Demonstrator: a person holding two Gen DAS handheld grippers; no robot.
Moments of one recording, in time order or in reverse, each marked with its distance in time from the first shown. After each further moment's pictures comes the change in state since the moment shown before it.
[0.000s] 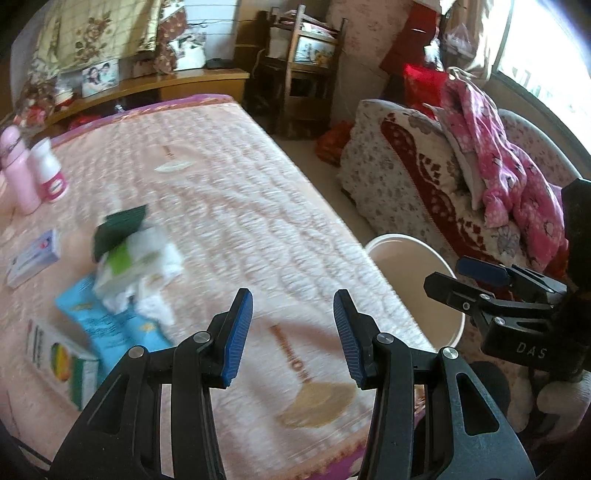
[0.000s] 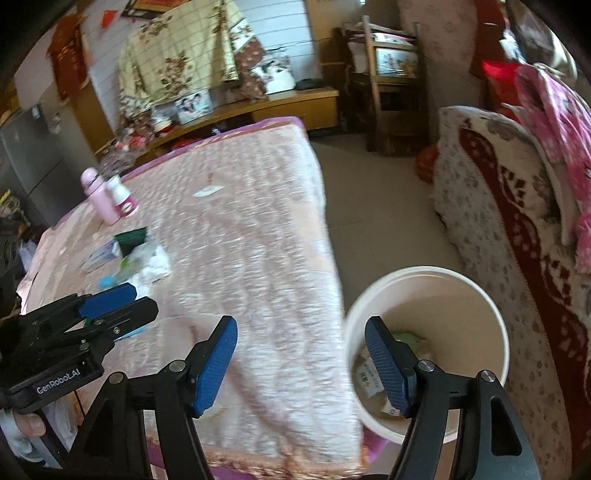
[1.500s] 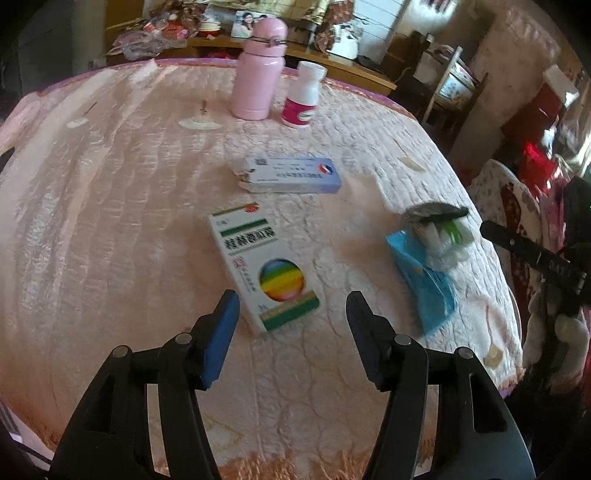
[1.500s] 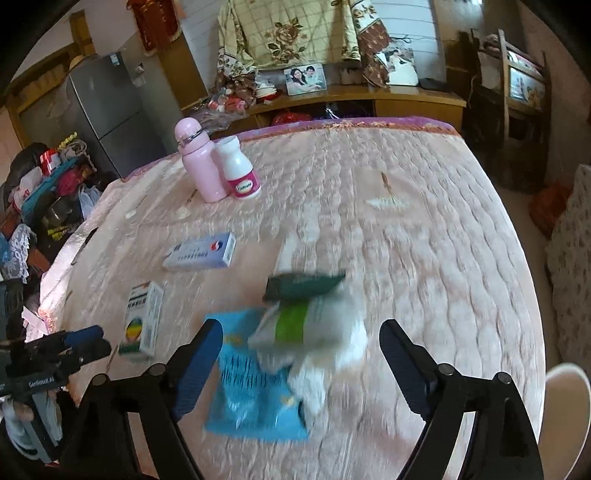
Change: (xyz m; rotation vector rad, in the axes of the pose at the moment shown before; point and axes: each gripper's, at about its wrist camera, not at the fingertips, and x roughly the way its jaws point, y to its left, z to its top) left arm -0.099 0.272 -0.070 -0.399 0.023 0.204; right arm 0.111 0.198 0.073 -0.231 0.053 0.271
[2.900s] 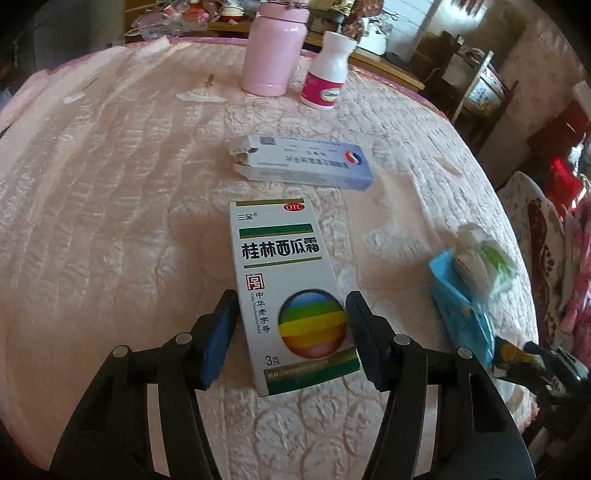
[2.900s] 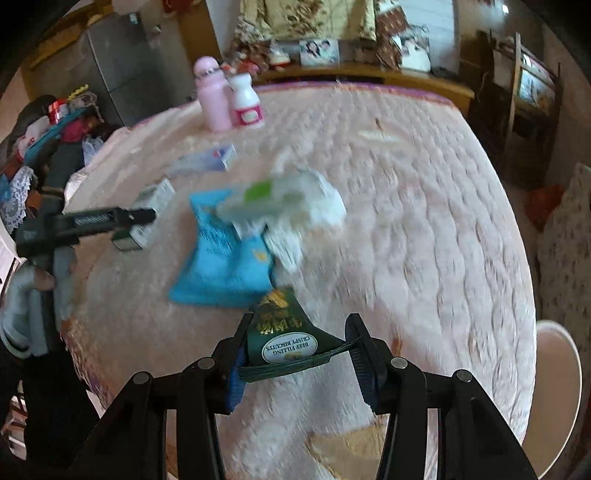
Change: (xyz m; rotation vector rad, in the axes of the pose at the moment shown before) left arm 0.063 -0.007 0.006 -0.052 0.020 0.058; right arm -0.025 -0.013 -0.101 -0.097 0.117 -0.035
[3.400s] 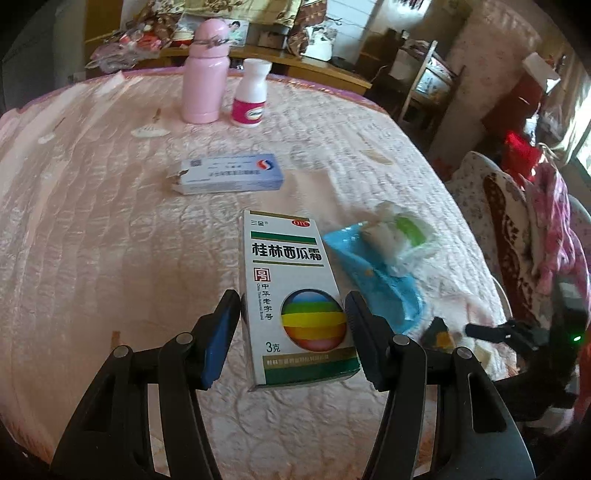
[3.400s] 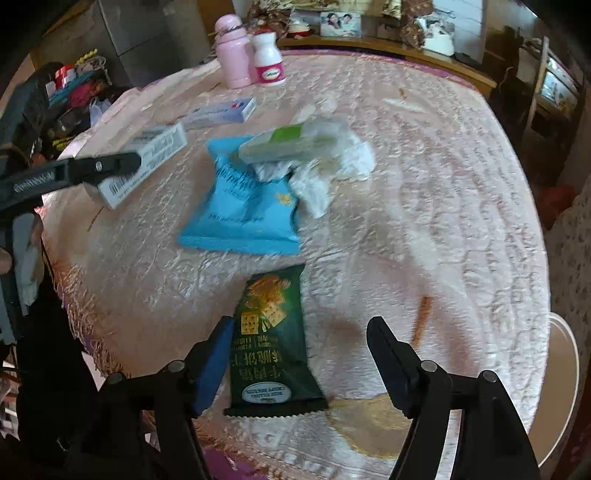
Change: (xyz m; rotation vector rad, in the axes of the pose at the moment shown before) left arm -0.053 -0.047 -0.024 0.127 -0.052 -0.111; right arm 0.018 0.017 -0.015 -0.086 0.127 0.018
